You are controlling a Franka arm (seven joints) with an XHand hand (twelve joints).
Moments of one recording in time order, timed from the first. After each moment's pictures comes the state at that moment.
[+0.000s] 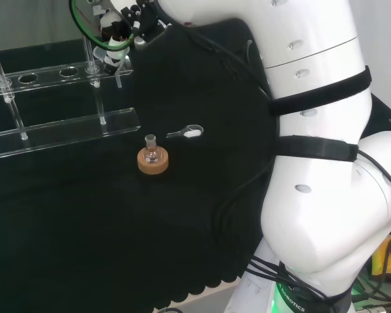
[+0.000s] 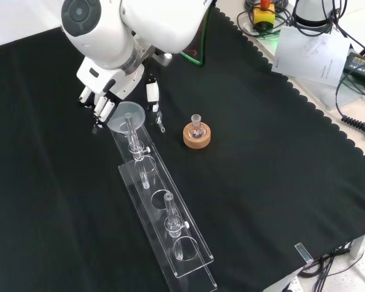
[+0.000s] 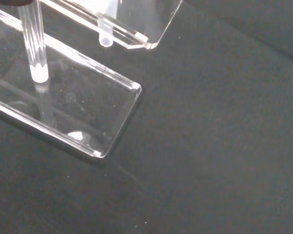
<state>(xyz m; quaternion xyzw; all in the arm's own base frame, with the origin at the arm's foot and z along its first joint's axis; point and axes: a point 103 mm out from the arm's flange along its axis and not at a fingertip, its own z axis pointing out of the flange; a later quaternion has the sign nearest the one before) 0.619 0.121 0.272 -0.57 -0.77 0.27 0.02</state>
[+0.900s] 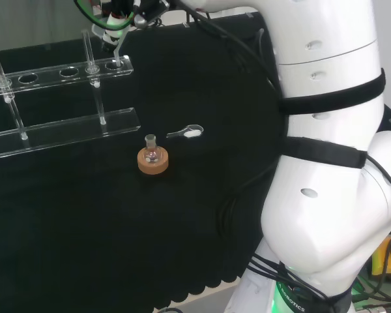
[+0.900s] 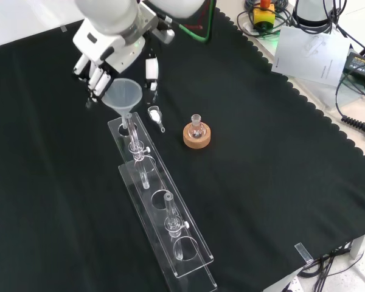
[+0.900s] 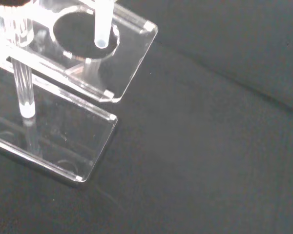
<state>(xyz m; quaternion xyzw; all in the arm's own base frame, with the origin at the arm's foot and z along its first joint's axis) 0.608 0.114 0.335 -0.60 -0.76 0.24 -0.01</state>
